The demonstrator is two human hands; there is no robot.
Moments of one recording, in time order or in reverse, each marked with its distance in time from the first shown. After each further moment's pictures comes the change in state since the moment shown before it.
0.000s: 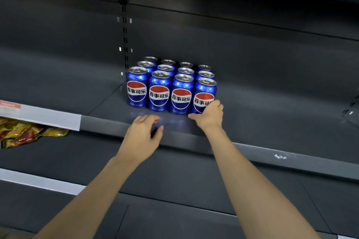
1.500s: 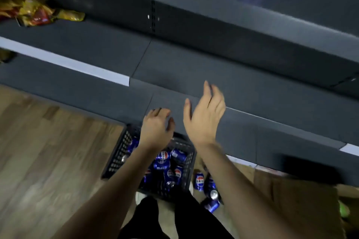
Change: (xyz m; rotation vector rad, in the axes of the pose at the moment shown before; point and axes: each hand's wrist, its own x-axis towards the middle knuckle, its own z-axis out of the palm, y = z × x) left_hand -0.254 -0.057 0.052 -0.004 -0.392 -0.368; right_hand -0.247 0.136 0.131 -0.273 0.166 -0.432
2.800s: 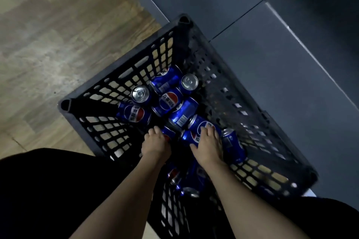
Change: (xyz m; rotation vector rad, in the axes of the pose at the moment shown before) left_hand -0.141 -0.421 0.447 -0.077 -0.482 -1.195; right_hand -0.349 0.201 0.503 -0.296 -1.389 -0.276
